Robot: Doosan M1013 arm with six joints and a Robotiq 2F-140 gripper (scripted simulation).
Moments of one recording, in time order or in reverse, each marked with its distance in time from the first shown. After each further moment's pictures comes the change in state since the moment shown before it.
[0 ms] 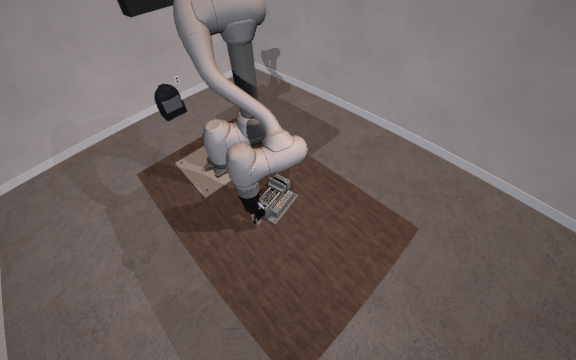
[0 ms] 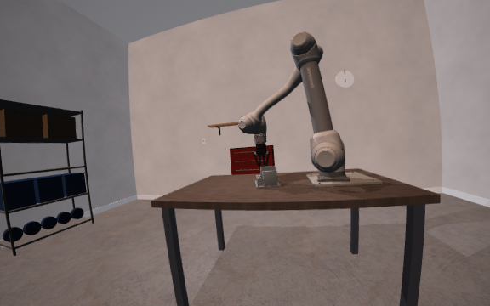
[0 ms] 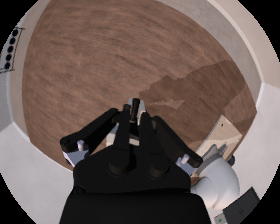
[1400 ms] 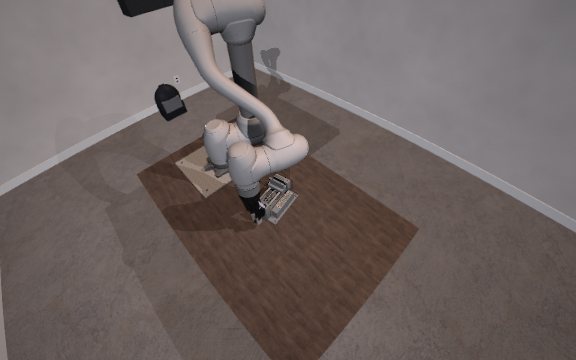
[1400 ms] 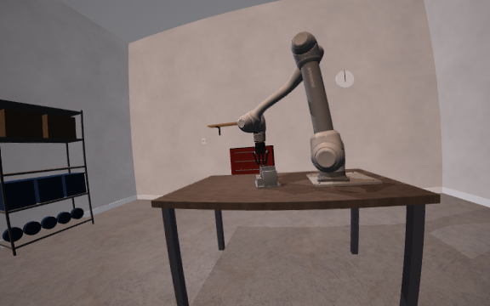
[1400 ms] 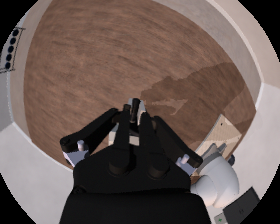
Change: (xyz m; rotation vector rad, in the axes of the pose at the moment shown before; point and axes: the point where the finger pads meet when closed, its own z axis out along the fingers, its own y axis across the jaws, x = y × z) arm 0.000 -0.005 -0.009 0.001 0.000 0.000
